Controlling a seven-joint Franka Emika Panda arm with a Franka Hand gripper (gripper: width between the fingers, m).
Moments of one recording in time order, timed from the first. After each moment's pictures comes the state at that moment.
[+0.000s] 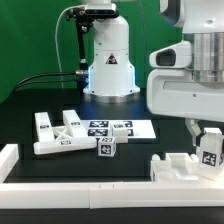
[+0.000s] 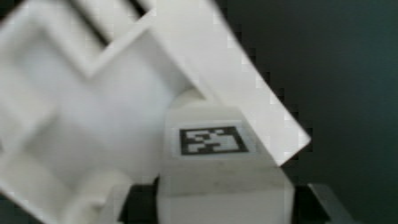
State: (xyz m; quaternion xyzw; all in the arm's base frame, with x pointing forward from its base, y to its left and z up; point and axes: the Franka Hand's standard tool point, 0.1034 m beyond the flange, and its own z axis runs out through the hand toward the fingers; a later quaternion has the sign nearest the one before) arm 0.613 0.125 0.076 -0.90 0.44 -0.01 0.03
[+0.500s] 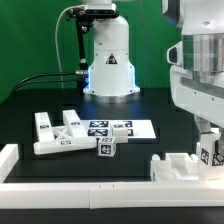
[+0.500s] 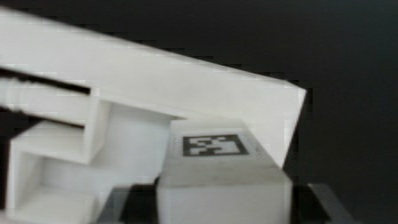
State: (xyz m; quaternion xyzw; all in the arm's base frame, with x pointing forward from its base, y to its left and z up) arm 0.613 0.125 0.075 -0.78 0.62 0.00 0.05
